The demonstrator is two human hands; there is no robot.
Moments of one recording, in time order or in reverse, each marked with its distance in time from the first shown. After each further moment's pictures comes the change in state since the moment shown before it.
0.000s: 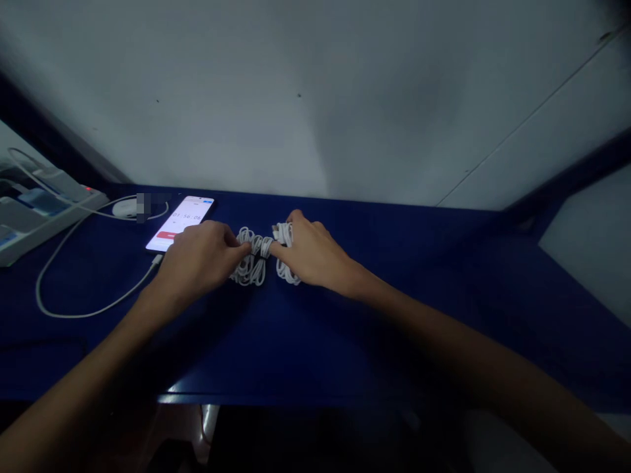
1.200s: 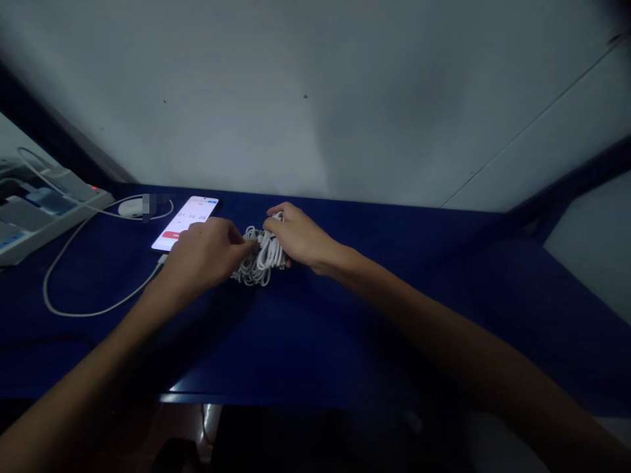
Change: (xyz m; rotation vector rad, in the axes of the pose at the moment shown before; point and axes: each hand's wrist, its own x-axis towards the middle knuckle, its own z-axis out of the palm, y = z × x) left_hand 0.000 0.009 -0.006 -0.037 -0.036 -0.041; right_hand 0.030 -0.012 0.012 0.577 -0.109 0.018
